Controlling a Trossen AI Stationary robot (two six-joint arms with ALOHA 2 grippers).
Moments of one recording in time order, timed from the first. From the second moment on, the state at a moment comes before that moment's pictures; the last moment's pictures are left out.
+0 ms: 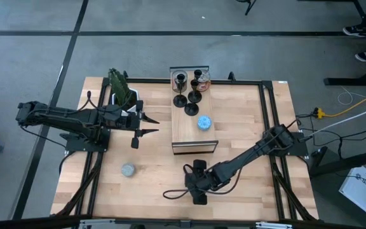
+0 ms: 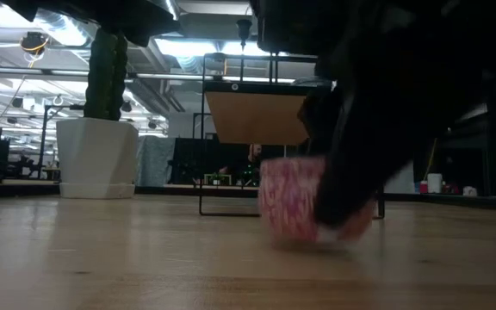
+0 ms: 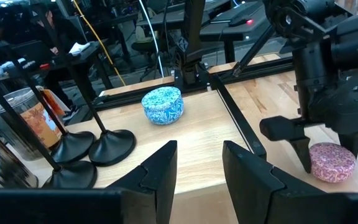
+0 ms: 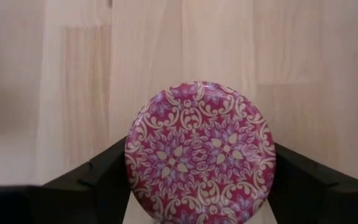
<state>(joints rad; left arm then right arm) -0.02 0.81 0.54 0.08 -0.06 0.20 0.54 2.08 1.41 -0.46 0.19 0.51</state>
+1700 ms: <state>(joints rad) -0.02 0.81 0.54 0.08 -0.06 0.20 0.11 1.60 1.41 -0.54 0.02 0.13</state>
